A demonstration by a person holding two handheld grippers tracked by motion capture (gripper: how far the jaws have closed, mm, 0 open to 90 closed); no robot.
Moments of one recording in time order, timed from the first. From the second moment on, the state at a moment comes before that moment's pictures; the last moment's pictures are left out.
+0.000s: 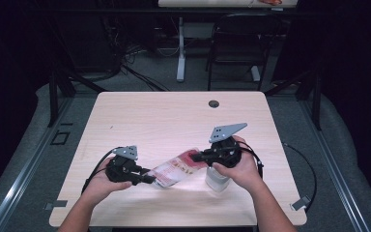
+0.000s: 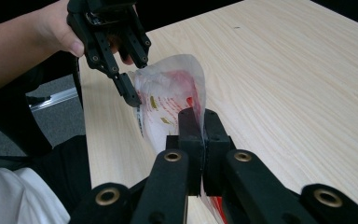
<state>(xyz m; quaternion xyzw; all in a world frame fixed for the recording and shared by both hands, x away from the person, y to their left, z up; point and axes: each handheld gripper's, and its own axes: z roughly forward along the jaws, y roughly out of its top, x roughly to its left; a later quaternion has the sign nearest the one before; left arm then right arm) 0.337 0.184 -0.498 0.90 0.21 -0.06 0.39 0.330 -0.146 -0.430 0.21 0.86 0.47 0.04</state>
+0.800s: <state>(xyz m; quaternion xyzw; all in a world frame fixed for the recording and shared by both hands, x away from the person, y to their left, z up) 0.335 0.186 -0.478 0.90 0.21 -0.06 0.38 0.332 -0.155 -0.438 0.22 0.84 0.50 0.03</state>
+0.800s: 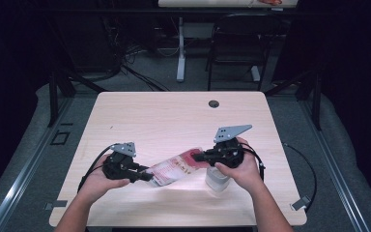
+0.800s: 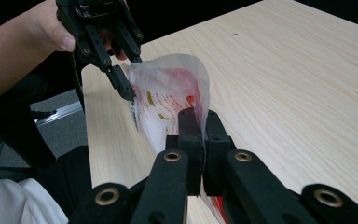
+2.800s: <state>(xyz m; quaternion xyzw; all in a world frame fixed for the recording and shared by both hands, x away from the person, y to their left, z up) 0.338 0.178 -0.426 0.90 0.20 -0.02 0.38 0.330 -0.179 -0.440 0.25 0.82 0.51 0.03</state>
